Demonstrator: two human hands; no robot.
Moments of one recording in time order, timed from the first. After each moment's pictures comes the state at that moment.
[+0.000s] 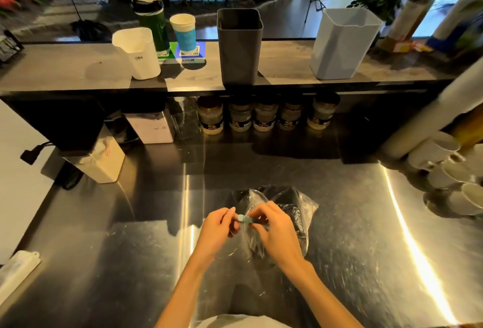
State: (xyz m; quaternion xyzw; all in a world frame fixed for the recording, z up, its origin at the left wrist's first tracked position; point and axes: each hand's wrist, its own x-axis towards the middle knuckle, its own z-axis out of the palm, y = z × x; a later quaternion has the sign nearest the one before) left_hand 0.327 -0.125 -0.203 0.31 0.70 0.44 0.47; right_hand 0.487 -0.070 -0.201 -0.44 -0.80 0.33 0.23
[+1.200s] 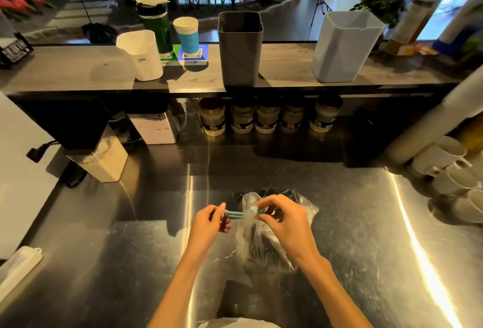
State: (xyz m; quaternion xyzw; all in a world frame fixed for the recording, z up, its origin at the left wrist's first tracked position) left_hand 0.315 -0.120 -0.211 0.24 0.74 0.47 0.41; right_hand 0.506 -0.053 -0.160 -0.42 -0.76 0.40 0.30
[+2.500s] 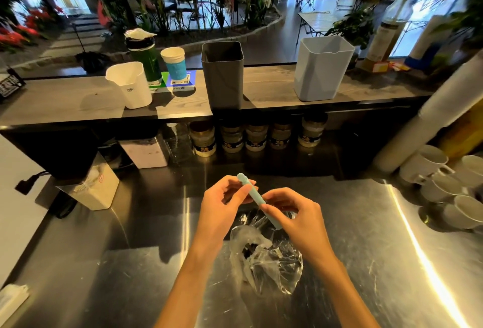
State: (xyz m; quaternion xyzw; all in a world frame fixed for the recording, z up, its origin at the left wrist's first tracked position) left_hand 0.359 -0.080 -0.074 0.40 0.58 0.59 0.40; right_hand 0.527 -0.029 -0.096 -0.39 -0.72 0.44 0.38
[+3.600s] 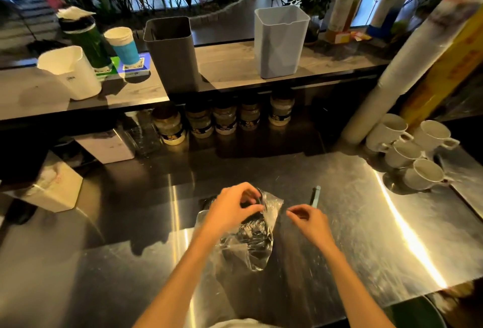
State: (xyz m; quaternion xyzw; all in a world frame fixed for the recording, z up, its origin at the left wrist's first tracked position) left_hand 0.417 -0.030 -0.148 0.61 0.66 0.24 0.37; right_hand 0.655 0.017 -0.255 -0.63 -0.61 0.43 0.23
